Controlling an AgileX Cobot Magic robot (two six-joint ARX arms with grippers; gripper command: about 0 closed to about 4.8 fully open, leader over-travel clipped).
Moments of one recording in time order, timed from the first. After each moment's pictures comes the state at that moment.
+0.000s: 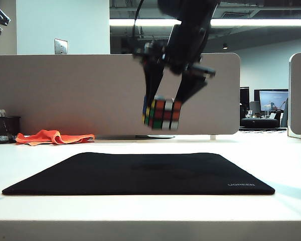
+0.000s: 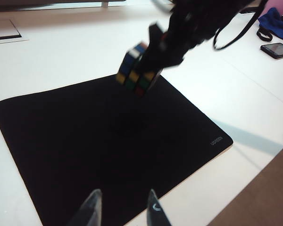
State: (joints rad) left arm -0.14 0.50 0.54 -0.40 0.58 0.01; right arm 0.54 1.96 1.74 -0.81 -0.02 0.15
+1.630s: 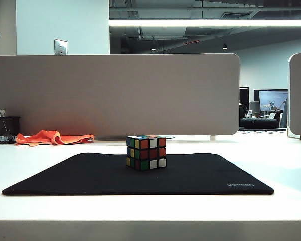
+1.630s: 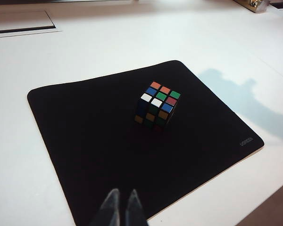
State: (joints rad) left arm -0.14 0.50 0.54 -0.42 0.47 0.01; right arm 0.41 1.35 1.56 -0.79 0.33 0.03
